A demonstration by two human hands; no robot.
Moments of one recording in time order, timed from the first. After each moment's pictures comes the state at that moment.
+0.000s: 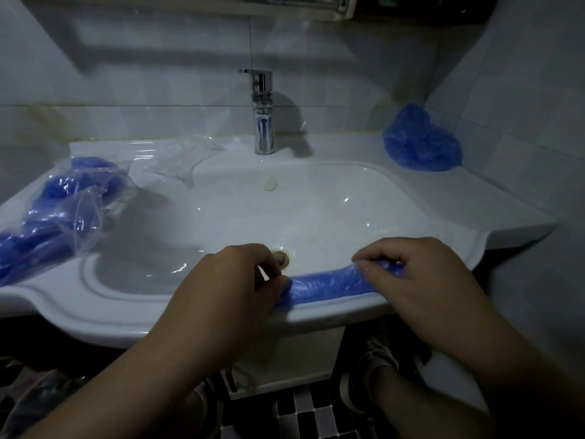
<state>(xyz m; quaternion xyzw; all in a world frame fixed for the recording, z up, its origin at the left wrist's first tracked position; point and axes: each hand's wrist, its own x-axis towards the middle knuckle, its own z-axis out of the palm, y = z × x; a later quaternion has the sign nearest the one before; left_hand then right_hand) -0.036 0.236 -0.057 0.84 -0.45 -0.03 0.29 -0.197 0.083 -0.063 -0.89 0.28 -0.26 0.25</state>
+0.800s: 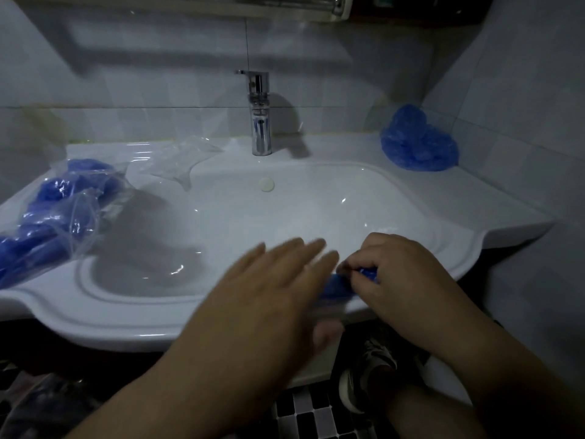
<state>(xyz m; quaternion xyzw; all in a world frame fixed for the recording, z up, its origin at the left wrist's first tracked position) -0.057 0.234 -0.066 0.76 -0.62 0.14 0.13 -0.184 0.091 -0.055 -0.94 0.27 -0.17 0.13</state>
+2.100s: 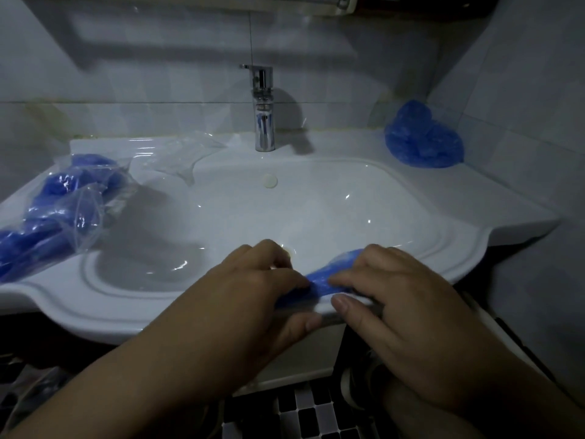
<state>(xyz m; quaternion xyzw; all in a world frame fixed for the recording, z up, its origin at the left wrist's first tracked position) -0.032 0.247 -0.066 0.72 -0.67 0.03 0.21 -0.201 0.117 -0.060 -0.95 0.18 -0.21 0.11</state>
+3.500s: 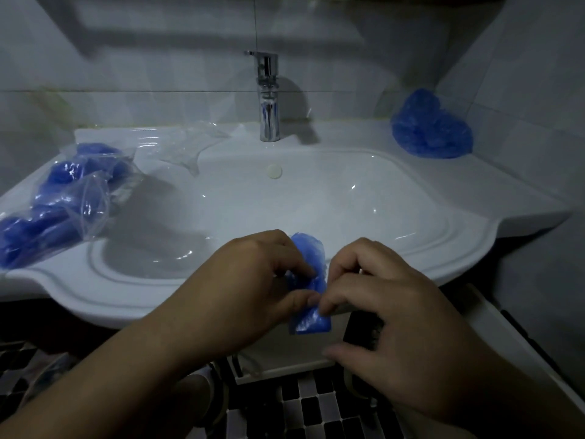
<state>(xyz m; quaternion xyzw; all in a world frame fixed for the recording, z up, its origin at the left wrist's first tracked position) -0.027 0.240 -0.062 0.71 -0.63 -0.06 0.31 -0.202 0.128 -0.069 -0.94 0.06 -0.25 0.20</state>
